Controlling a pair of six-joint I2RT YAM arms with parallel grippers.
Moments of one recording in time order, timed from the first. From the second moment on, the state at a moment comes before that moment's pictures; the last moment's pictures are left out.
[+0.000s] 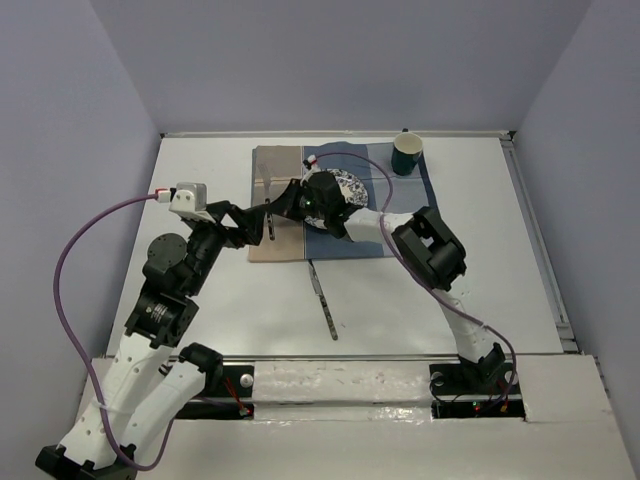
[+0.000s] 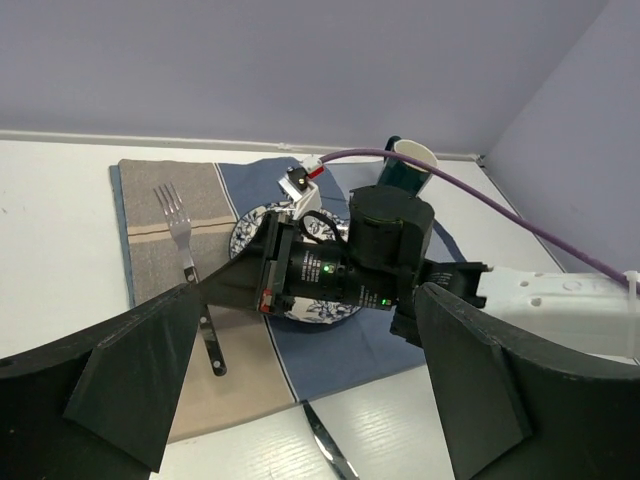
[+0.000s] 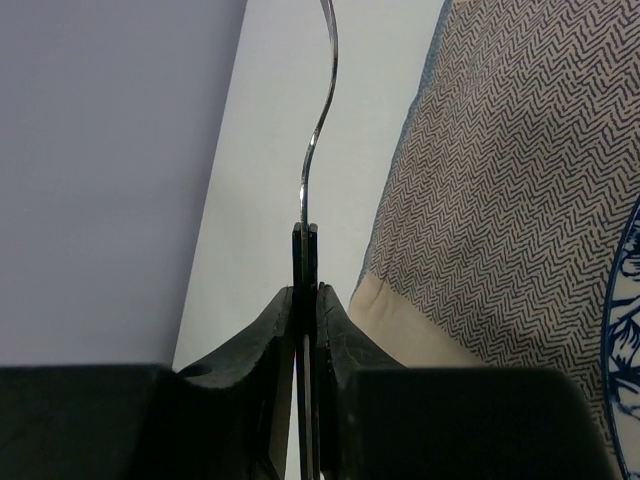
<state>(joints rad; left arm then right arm) -0.42 0.61 0.76 -0.11 -0.07 -0.33 0.73 2.31 1.61 0.44 -0.30 0.94</state>
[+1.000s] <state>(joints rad) -0.42 0.61 0.76 -0.11 -0.07 -0.33 0.73 2.46 1.73 0.33 -0.20 0.95</state>
